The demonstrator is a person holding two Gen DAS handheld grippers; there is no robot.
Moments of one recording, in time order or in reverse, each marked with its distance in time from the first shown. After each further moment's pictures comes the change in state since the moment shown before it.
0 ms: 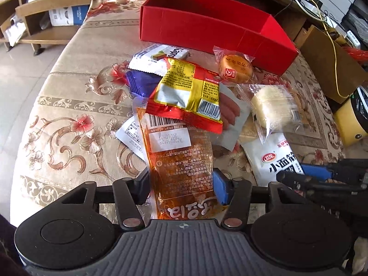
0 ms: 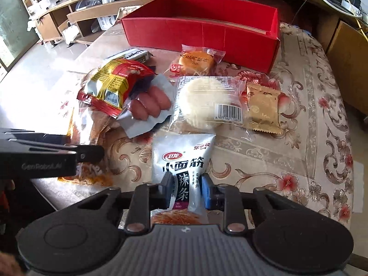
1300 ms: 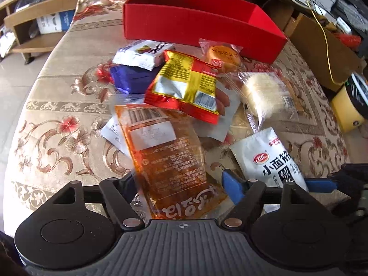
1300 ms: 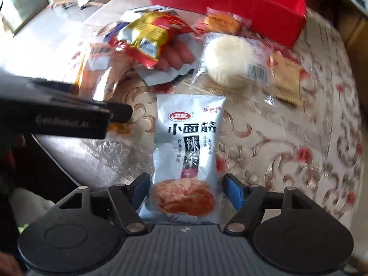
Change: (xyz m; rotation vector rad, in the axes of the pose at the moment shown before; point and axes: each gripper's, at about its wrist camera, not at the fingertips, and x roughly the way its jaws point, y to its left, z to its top) left arm 0.009 -0.011 -0.008 0.079 -0.004 -0.010; right arm 0.004 0.024 -0.025 -0.149 0.140 -0.011
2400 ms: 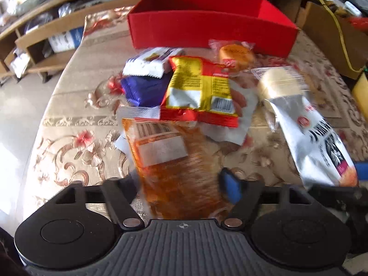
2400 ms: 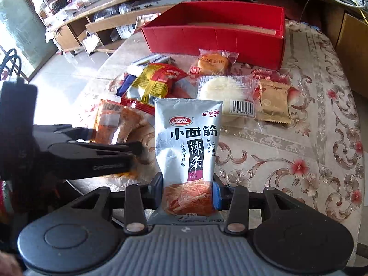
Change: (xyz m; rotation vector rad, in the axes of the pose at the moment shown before) left arm 0.003 -0.010 0.000 0.064 -0.042 0.146; right arm -0.038 -0.031 0.001 0.172 -0.181 0.158
